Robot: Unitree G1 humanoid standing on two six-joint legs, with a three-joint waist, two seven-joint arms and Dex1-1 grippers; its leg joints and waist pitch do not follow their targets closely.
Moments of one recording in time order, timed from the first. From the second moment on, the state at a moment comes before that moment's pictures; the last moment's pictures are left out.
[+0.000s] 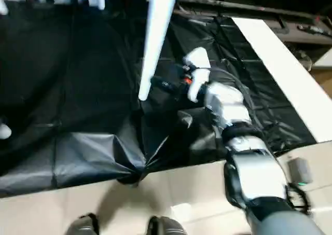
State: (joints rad) left arm 0.11 0.82 0.53 0.05 -0.50 0.33 -0.89; right arm -1.05 -0.18 -0.07 1.18 0.16 -0.16 0.88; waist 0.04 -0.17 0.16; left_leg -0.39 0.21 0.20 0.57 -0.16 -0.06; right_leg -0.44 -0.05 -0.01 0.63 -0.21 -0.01
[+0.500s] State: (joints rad) left arm 0.13 0.82 0.59 0.05 -0.49 0.30 -0.87; right arm -1.10 -0.11 -0.09 1.27 0.18 -0.14 1.05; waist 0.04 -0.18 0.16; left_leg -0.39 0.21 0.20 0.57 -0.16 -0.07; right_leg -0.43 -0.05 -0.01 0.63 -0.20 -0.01
